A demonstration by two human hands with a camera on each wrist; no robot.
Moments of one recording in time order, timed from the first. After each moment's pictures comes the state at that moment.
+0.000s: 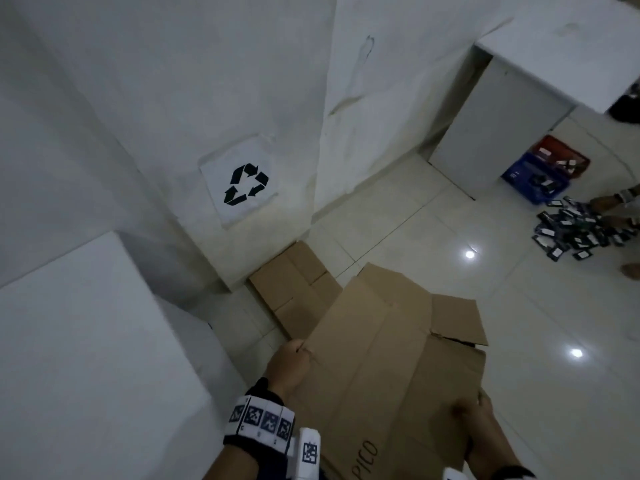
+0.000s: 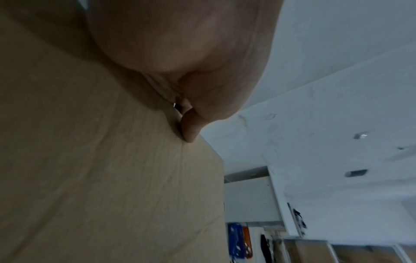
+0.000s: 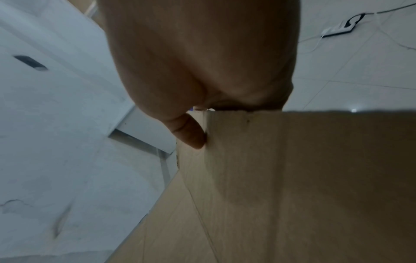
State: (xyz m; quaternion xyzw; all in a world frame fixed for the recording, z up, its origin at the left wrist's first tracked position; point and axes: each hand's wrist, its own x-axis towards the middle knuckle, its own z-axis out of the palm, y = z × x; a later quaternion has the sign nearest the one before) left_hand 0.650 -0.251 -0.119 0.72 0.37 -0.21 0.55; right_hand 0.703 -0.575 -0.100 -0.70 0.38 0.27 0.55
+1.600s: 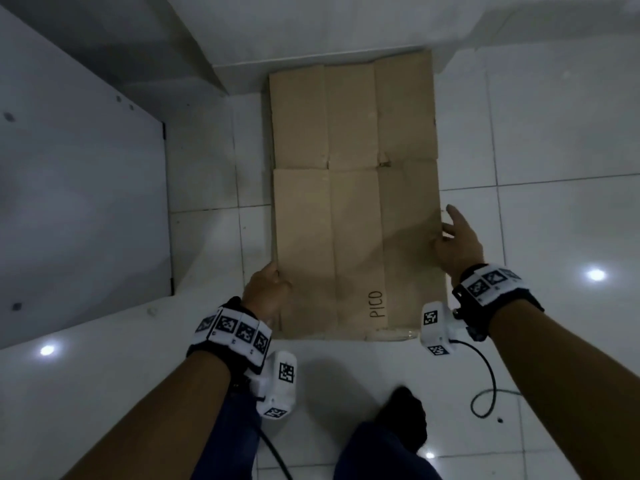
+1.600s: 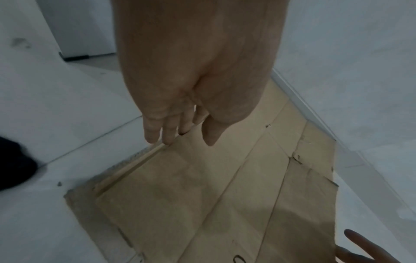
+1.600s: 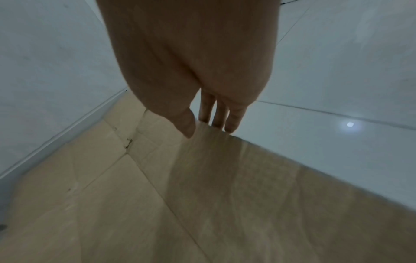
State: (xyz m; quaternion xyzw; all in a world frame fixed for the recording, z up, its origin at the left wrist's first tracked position) left_hand 0.746 -0.276 -0.714 0.46 0.66 -0.12 0.58; right_hand 1.046 -0.389 -0.732 -0.89 -0.11 0.40 0.21
